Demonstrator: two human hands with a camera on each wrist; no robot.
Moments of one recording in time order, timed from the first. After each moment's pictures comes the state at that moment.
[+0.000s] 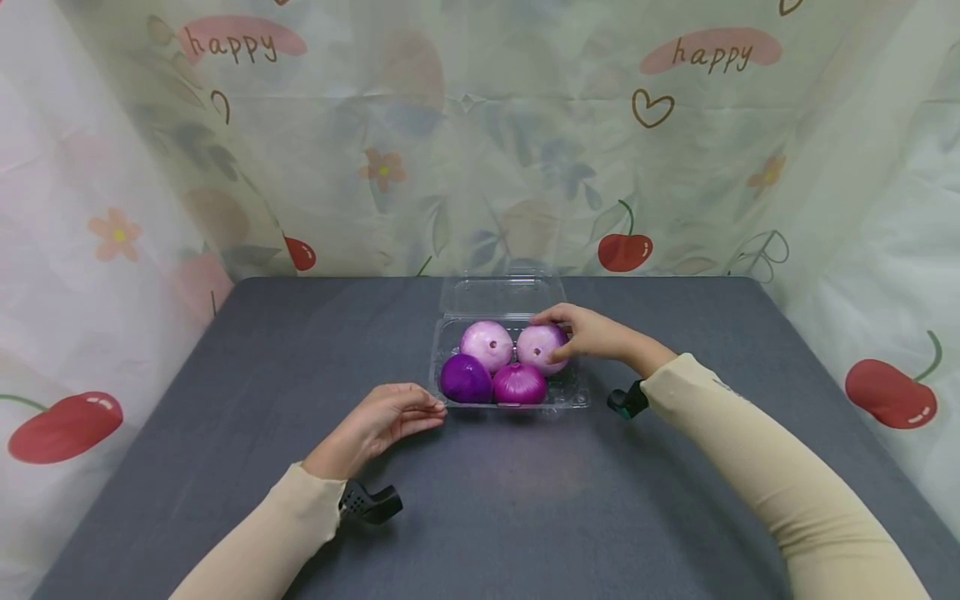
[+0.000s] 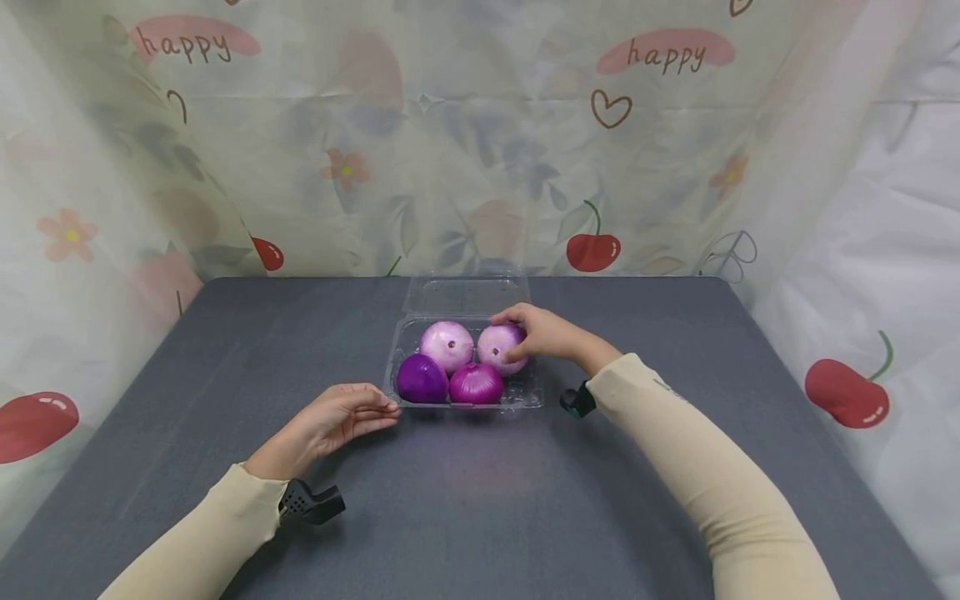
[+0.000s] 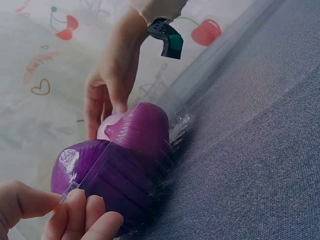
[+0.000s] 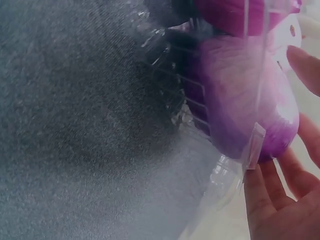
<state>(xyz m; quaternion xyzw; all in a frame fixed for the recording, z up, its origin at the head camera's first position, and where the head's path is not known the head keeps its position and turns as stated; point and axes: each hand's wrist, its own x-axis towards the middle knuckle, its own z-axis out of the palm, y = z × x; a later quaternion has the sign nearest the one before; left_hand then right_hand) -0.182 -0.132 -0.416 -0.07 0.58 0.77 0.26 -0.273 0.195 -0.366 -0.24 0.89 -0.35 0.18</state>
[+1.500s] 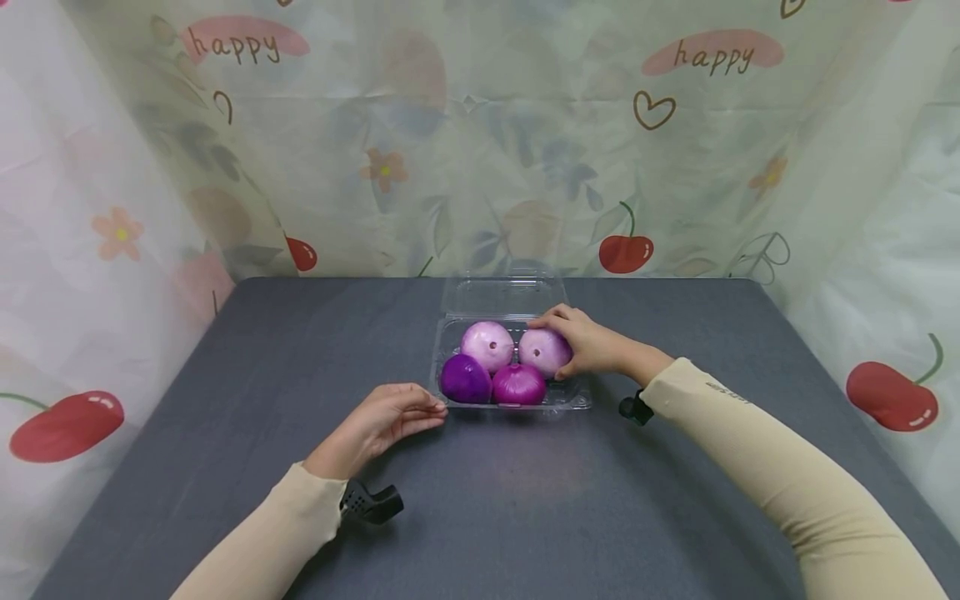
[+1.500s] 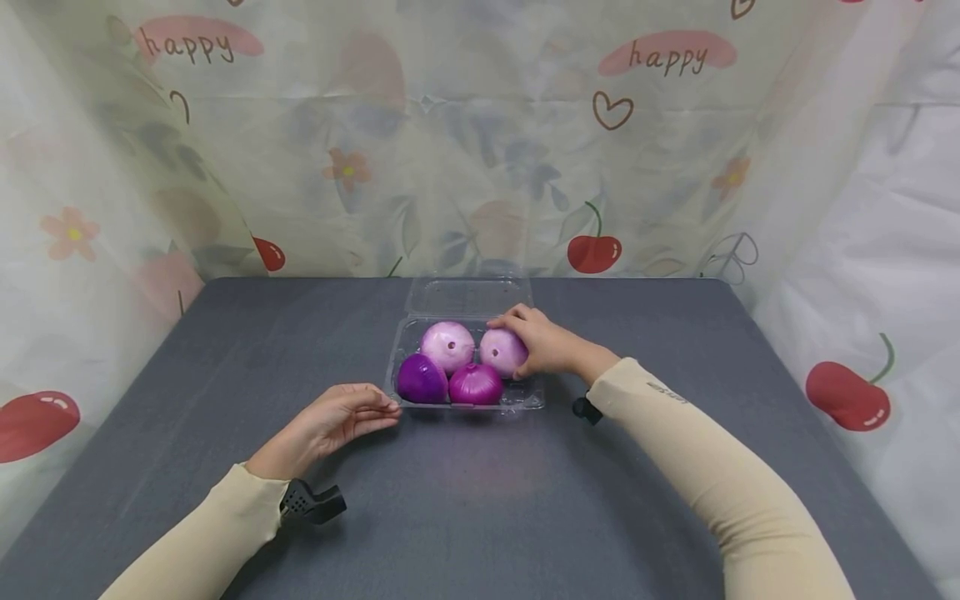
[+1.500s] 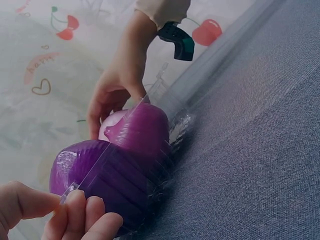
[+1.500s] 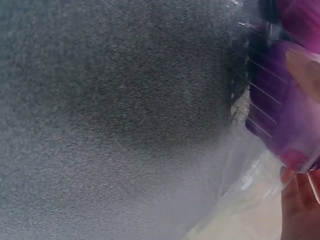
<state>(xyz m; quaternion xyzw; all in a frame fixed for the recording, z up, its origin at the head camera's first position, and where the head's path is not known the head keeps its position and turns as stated) -0.182 -0.131 -0.415 -0.07 0.59 0.76 0.26 -0.266 0.194 -0.378 -0.32 0.92 -0.23 0.09</state>
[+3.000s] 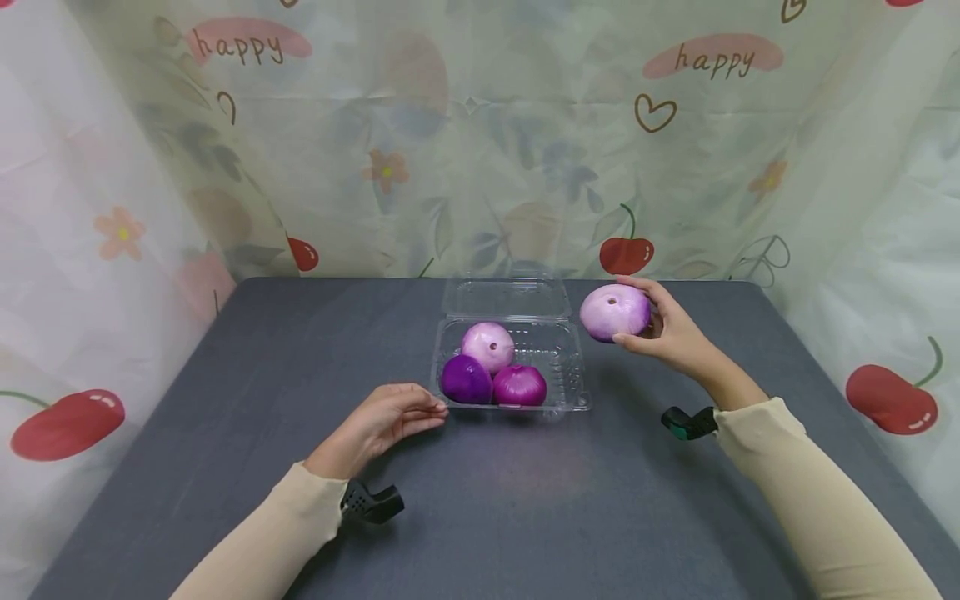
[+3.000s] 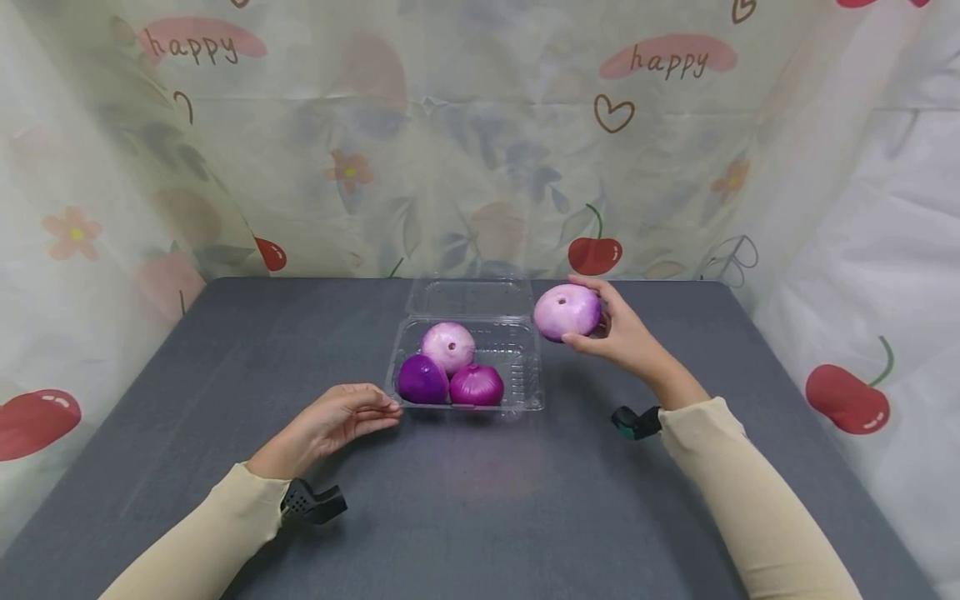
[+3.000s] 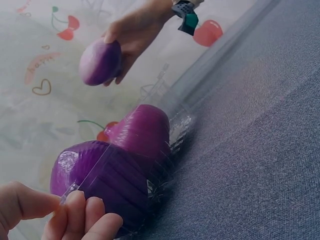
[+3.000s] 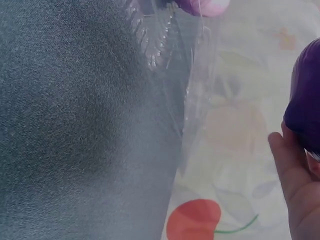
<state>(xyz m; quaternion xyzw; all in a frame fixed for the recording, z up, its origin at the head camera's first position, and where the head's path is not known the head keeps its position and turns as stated) -0.182 -0.131 -0.416 -0.06 0.58 0.77 0.26 -0.230 0.266 -0.349 -0.22 0.81 -0.54 0.01</state>
